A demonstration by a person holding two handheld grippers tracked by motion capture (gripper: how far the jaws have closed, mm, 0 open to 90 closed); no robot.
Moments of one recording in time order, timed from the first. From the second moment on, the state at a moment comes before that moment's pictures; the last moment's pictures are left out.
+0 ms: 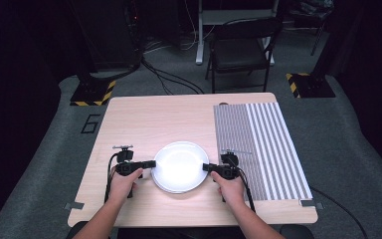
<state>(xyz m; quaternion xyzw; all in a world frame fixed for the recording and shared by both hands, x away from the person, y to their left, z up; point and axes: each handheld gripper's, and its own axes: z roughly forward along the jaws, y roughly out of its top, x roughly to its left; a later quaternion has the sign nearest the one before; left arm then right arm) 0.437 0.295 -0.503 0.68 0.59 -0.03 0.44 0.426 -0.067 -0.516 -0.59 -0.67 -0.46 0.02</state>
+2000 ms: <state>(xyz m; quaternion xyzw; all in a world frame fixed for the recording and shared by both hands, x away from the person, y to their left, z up) 0.427 0.265 -0.519 0.65 0.59 -0.01 0.48 0.390 -0.073 -0.515 -0.63 -0.61 -0.47 0.03</state>
